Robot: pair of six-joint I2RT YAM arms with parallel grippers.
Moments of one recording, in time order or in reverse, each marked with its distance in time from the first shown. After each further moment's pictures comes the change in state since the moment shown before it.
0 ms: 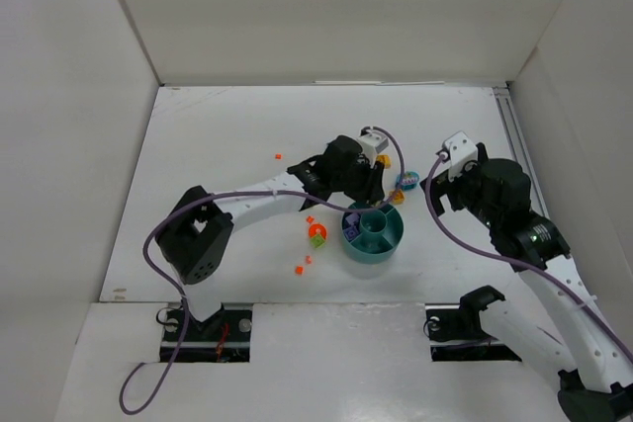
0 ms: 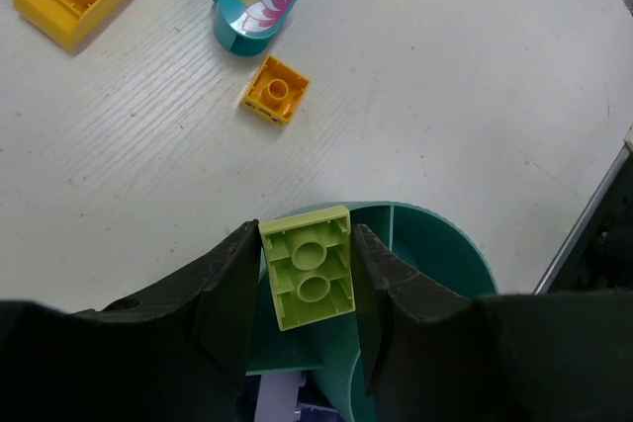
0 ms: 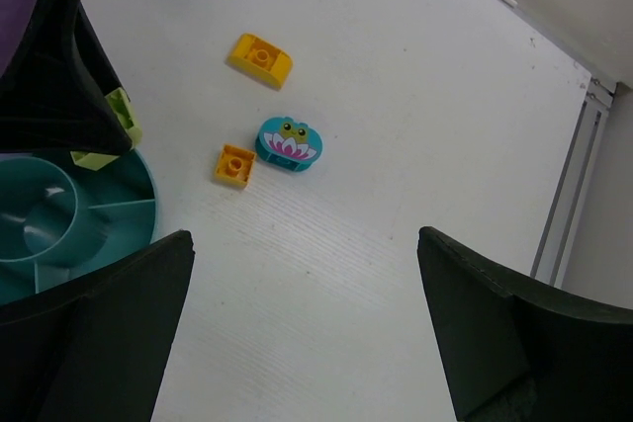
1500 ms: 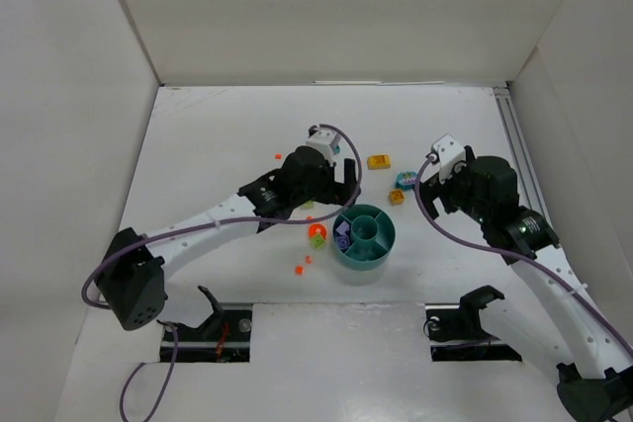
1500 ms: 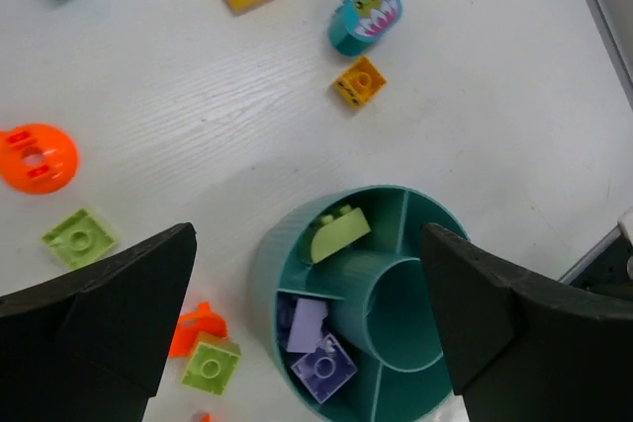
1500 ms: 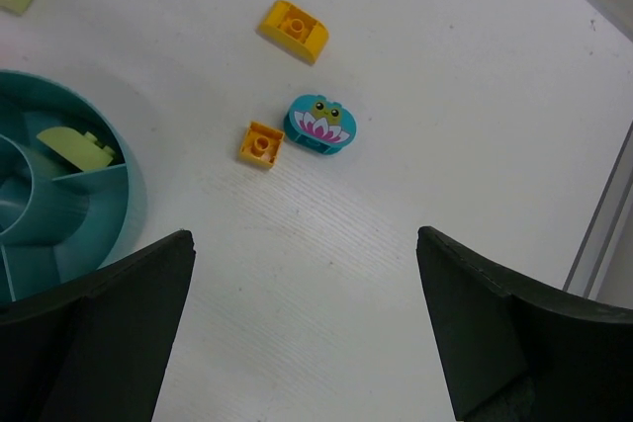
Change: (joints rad) left arm -0.017 -0.352 -0.211 -0.076 -0.291 -0.160; right arm 0.000 0.049 -0.032 0.000 -0.063 -0.008
